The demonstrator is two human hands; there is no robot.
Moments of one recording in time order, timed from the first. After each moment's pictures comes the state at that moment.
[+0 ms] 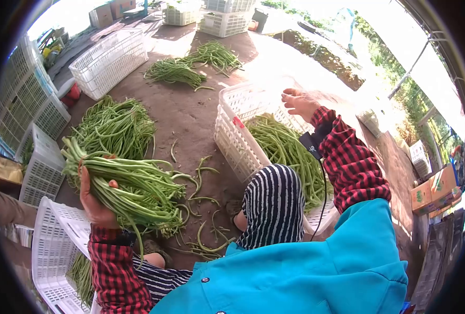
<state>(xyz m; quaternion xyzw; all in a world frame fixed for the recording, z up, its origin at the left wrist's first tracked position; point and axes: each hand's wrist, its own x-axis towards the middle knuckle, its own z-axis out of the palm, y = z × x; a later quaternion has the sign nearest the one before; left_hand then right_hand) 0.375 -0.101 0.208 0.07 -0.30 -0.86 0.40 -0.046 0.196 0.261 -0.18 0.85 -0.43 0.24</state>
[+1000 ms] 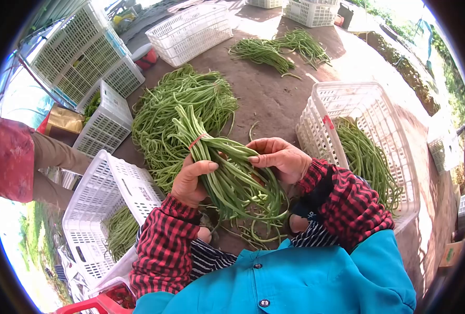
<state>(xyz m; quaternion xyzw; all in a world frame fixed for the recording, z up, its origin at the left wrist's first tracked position) 0.365 -0.067 0.205 0.16 -0.37 -0.89 0.22 0.178 0.052 0.205 -0.23 0.30 -0.57 0.73</state>
